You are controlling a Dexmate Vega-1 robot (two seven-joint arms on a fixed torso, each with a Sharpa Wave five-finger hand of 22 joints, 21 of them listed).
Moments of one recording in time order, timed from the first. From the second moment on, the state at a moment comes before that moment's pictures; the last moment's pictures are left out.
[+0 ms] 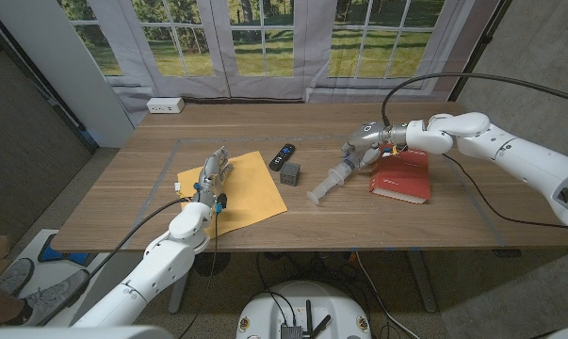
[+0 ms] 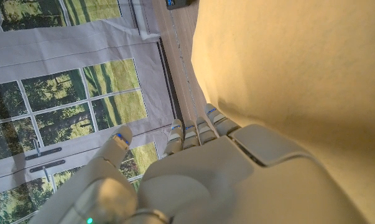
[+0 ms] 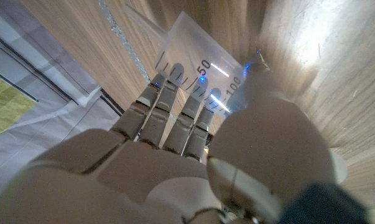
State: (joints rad) left arm 1.16 0.55 0.31 -1.71 -0.60 -0.12 0.38; left_hand 0.05 0.09 0.74 0.07 0.18 0.09 0.06 0.18 0.17 0.01 0.05 0.20 0.18 -0.02 0.03 0.18 0.17 0.11 -0.03 0.20 0.17; right arm -0.23 -0.83 -0.92 -1.19 -0.94 0.68 0.02; right_hand 0.96 -0.07 0.41 -0.17 0.19 0.68 -0.17 0.65 0.20 0.92 -0.18 0.26 0.22 0.70 -0.06 0.54 0.25 0.59 -0.06 0.20 0.16
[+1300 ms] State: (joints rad) left arm 1.17 0.57 0.30 -1.73 -0.59 -0.13 0.37; left_hand 0.06 0.09 0.74 0.08 0.18 0.09 0.06 0.18 0.17 0.02 0.04 0.20 0.18 -0.02 0.03 0.18 0.17 0.11 -0.03 0.20 0.17; right arm -0.32 -0.84 -0.77 -1.32 -0.69 0.60 0.16; right_hand 0.96 -0.07 0.36 -0.17 0.20 0.73 -0.12 0.61 0.19 0.96 -0.19 0.25 0.25 0.89 -0.11 0.53 0.24 0.63 -0.06 0.19 0.16
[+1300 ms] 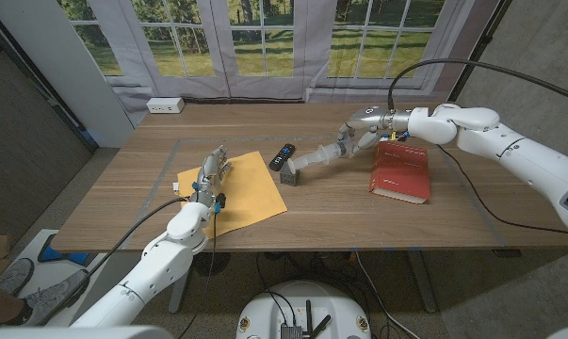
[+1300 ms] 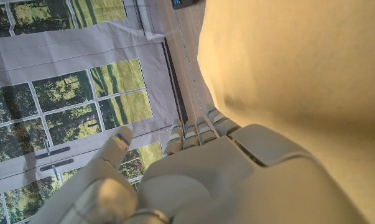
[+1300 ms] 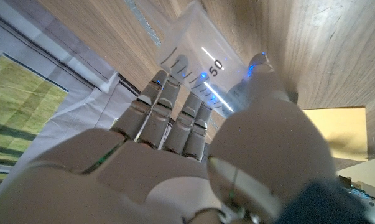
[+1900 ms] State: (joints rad) left arm 1.13 0.61 0.31 -1.80 -0.54 -0.09 0.36; left_hand 0.06 0.09 0.75 0.06 0.18 0.09 0.06 0.18 0.17 0.02 0.04 0.20 0.18 -0.02 0.03 0.18 0.17 0.11 -0.02 0.20 0.17; right arm -0.42 -0.83 -0.67 -1.41 -0.50 0.47 0.18; right_hand 0.96 -0.07 0.35 -0.17 0.20 0.74 -0.11 0.59 0.19 0.97 -0.19 0.25 0.26 0.90 -0.11 0.53 0.26 0.63 -0.06 0.19 0.16
